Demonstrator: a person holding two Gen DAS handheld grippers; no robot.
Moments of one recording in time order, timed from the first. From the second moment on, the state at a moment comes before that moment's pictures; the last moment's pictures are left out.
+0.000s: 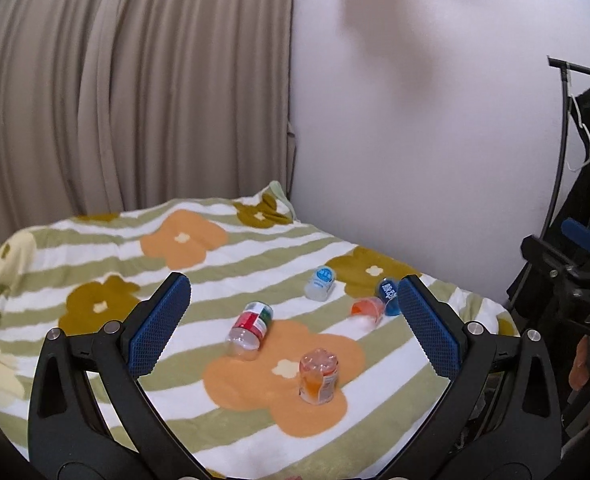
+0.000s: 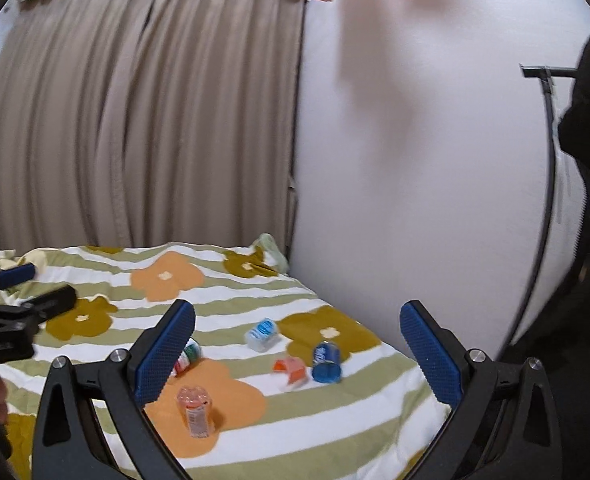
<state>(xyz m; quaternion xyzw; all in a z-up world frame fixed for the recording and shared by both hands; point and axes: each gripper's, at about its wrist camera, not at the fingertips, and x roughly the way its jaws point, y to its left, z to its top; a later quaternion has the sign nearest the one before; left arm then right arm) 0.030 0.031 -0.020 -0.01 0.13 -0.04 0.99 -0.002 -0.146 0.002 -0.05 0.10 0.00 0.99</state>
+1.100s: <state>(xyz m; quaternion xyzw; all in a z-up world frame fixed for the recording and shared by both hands) 0.019 0.010 -0.016 0.00 0.11 -0.05 0.99 -0.014 -0.156 0.009 -0.04 0.10 -0.02 0.99</state>
